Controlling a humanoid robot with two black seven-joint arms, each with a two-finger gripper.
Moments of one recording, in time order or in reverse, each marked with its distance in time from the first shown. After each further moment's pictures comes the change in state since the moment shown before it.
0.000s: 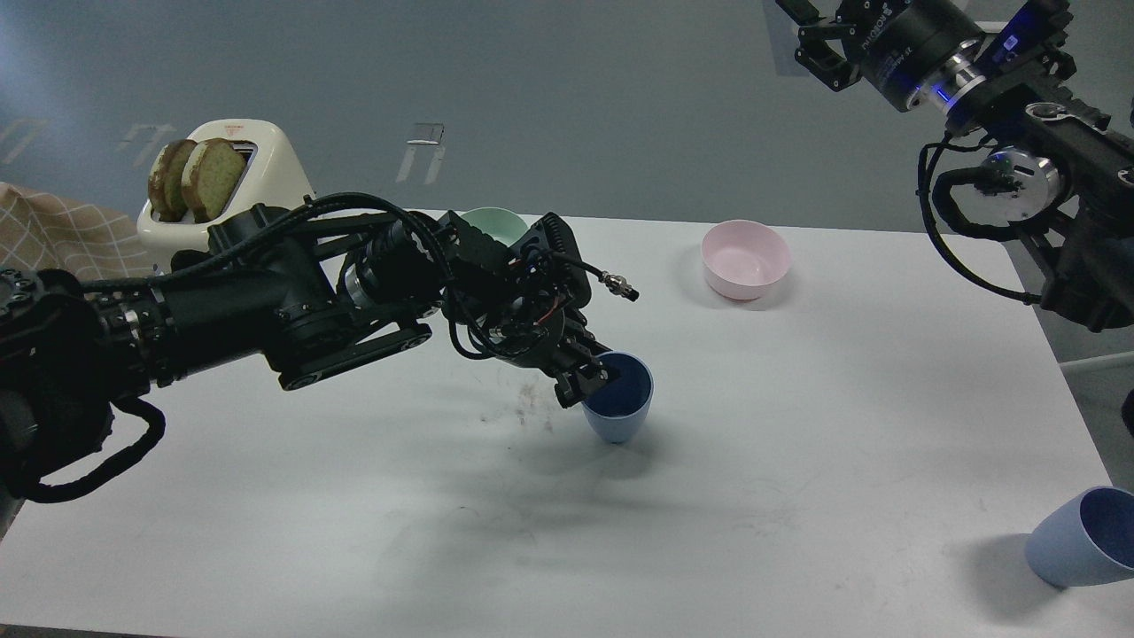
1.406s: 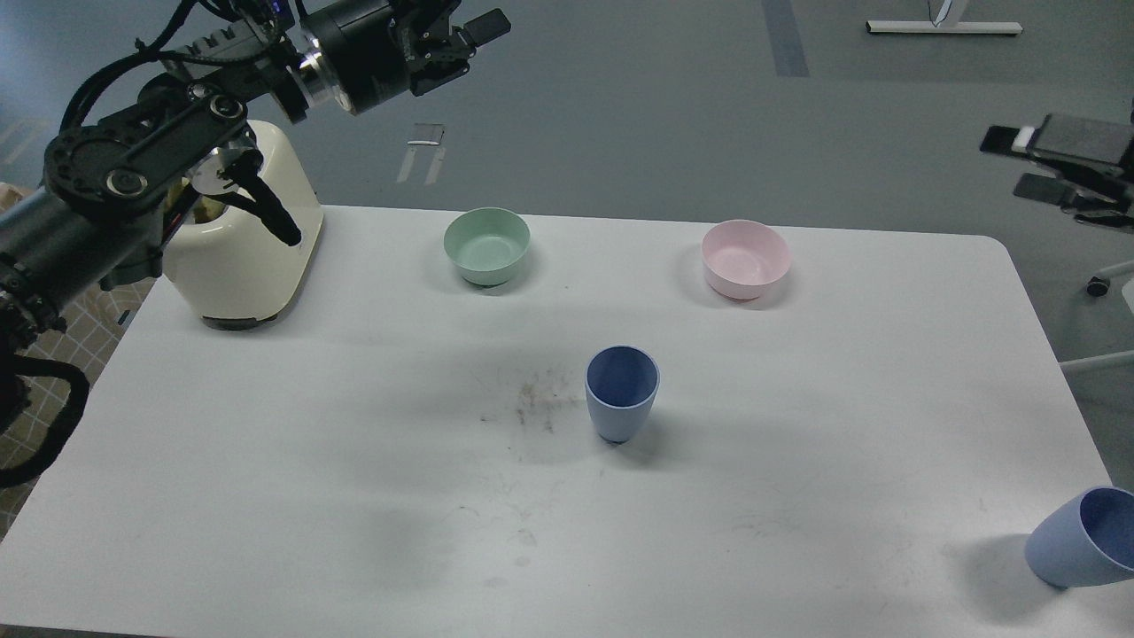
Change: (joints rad) left arm 0.011 0.117 -0.384 0.420 -1.535 0.000 0.000; right arm -0.018 -0.948 -0.293 0.752 -0.852 0.000 0.000
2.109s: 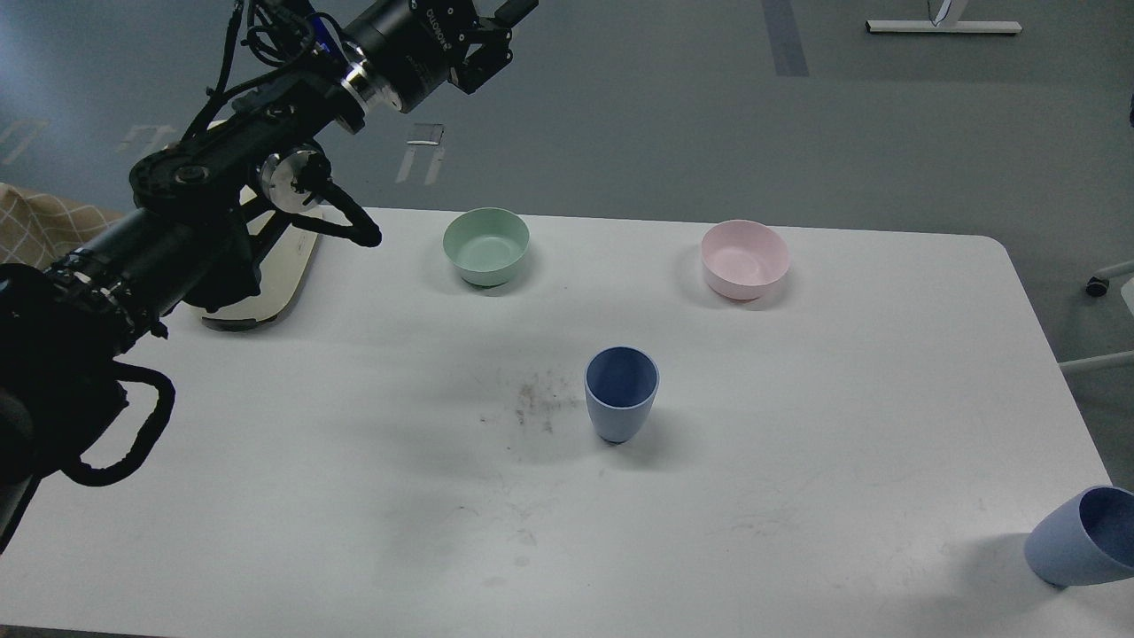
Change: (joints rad) left arm 0.002 -0.118 0.011 0.065 -0.210 0.000 0.000; right arm -0.233 -0.271 -0.044 0.173 -0.499 0.000 0.000
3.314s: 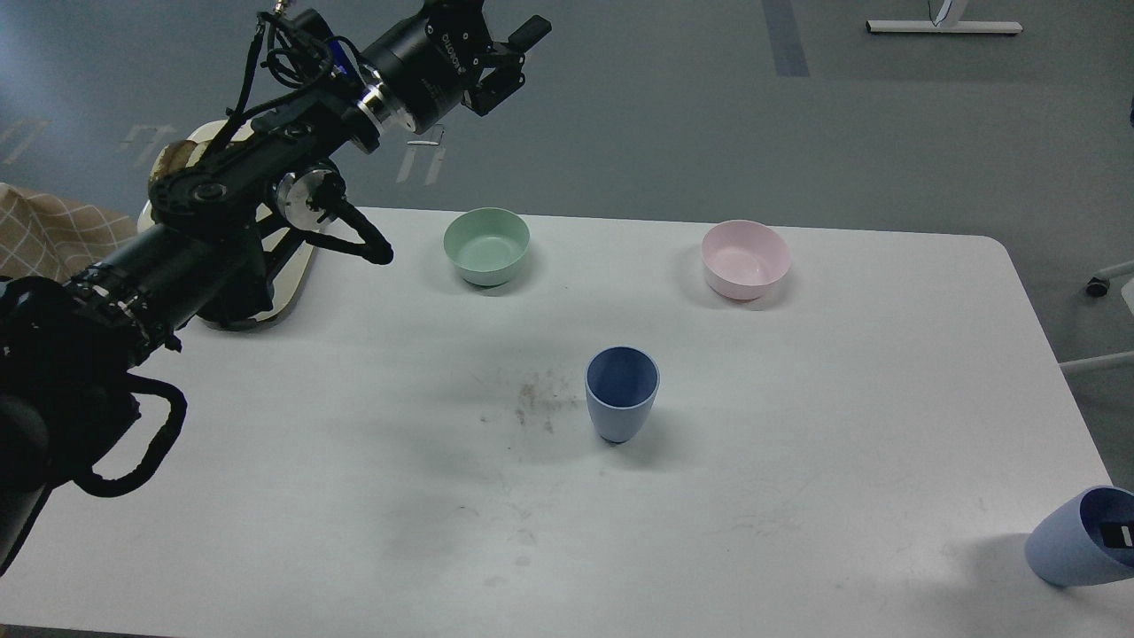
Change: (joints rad) left arm 0.024 -0.024 0.000 -0.003 0.003 0.000 0.000; right arm -0.057 0.168 -0.105 -0.117 0.001 0.000 0.000
